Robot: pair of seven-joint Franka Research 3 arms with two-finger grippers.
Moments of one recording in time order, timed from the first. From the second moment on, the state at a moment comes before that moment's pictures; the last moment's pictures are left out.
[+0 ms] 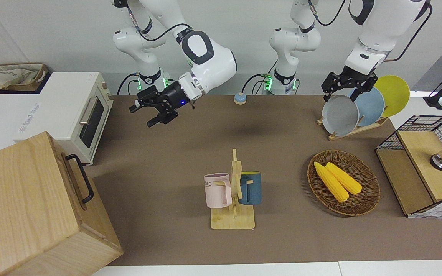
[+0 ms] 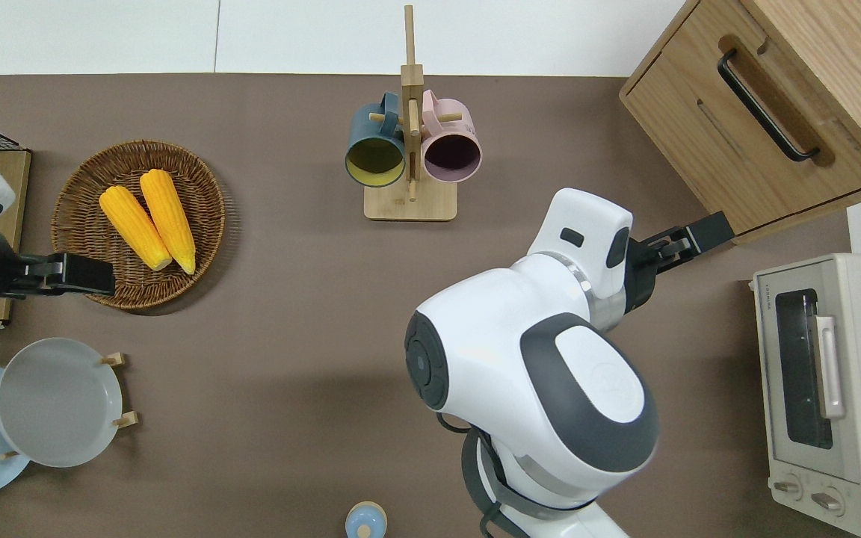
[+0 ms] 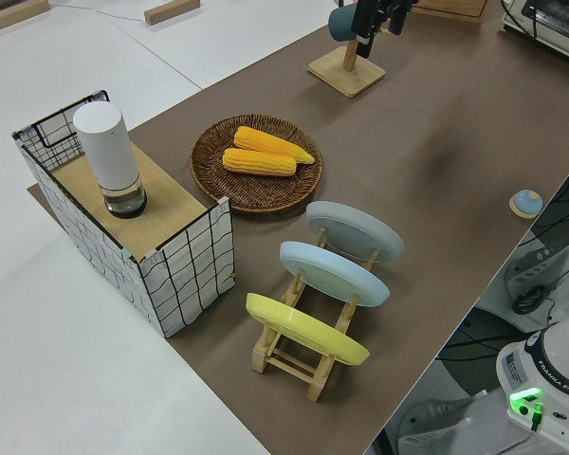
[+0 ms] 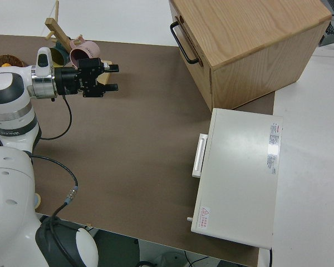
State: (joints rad) left arm -0.12 -0.03 0.07 -1.60 -0.02 1.57 -0.04; right arm 0.31 0.22 0.32 -1.74 -1.23 1.47 0.44
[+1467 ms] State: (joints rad) left arm -0.12 -0.03 0.07 -1.60 -0.02 1.57 -0.04; right arm 0.32 0.37 0.17 -1.77 -1.63 1.63 0.58
